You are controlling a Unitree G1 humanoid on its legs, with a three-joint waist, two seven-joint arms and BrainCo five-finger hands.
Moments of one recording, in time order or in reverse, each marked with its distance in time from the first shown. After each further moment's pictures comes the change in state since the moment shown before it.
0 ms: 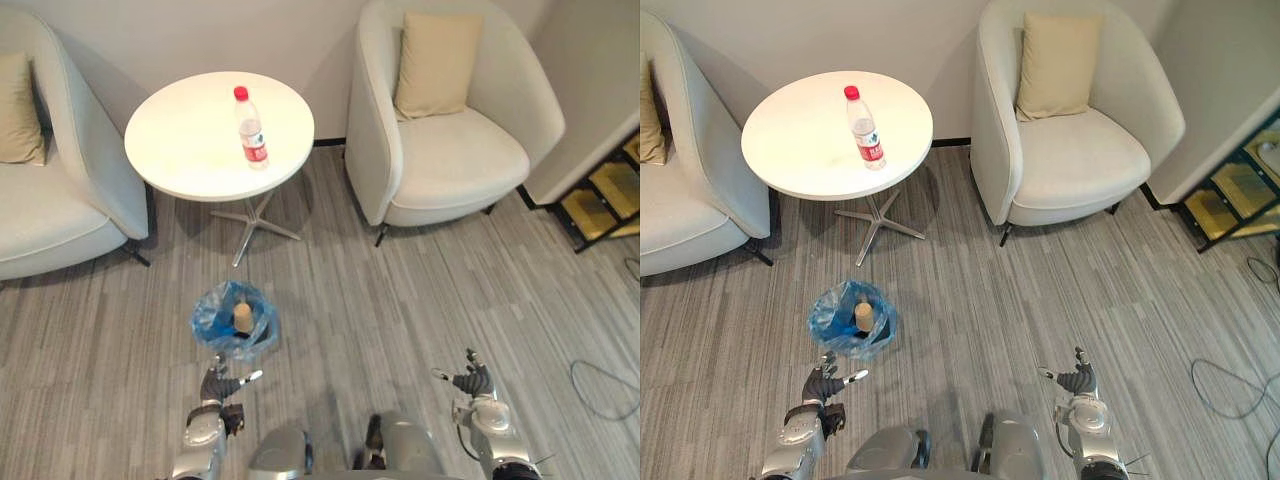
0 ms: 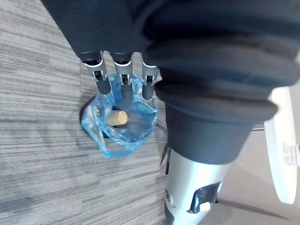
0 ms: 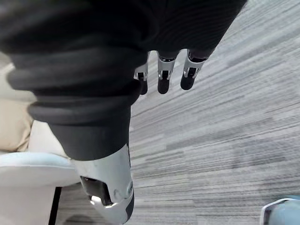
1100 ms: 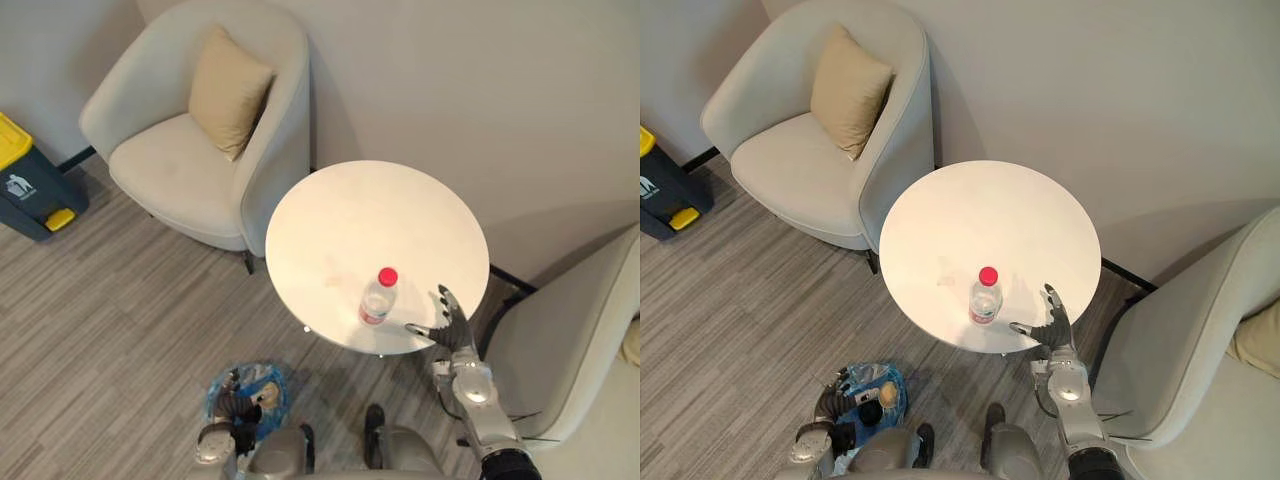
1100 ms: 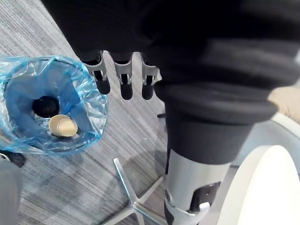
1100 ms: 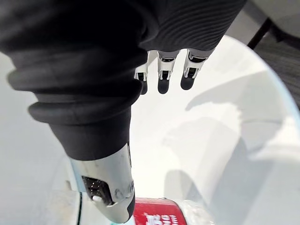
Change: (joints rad) left arm 0.094 -0.033 -0.081 0.010 0.014 -0.016 -0.005; right arm 0.009 0.035 0.192 -0.457 -0.157 -0.075 0.001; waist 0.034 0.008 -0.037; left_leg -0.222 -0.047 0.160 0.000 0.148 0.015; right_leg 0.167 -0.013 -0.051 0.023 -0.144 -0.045
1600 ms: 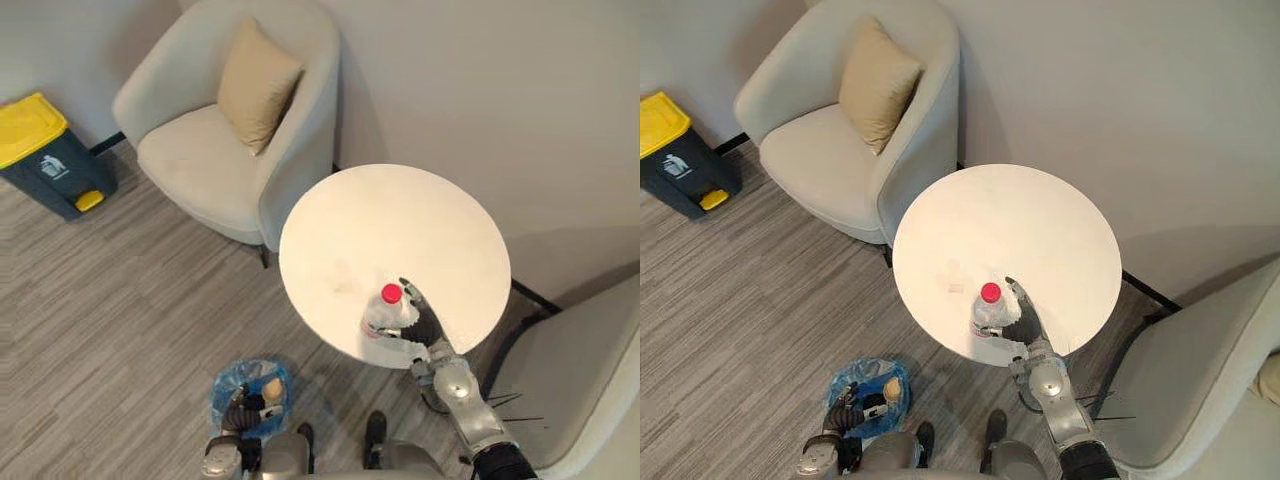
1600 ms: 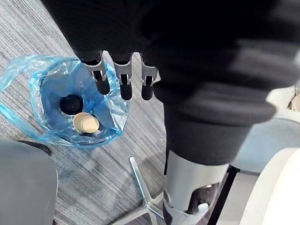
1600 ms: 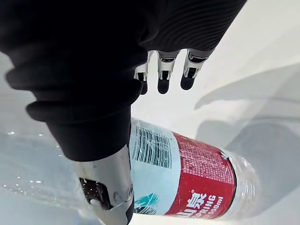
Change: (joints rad) left arm 0.008 -0.009 -0.041 0.053 0.029 -0.006 -0.022; right arm -0.028 -0.025 0.130 0.005 -0.087 -0.024 0.046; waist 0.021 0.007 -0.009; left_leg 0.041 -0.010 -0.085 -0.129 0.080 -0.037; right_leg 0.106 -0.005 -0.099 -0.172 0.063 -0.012
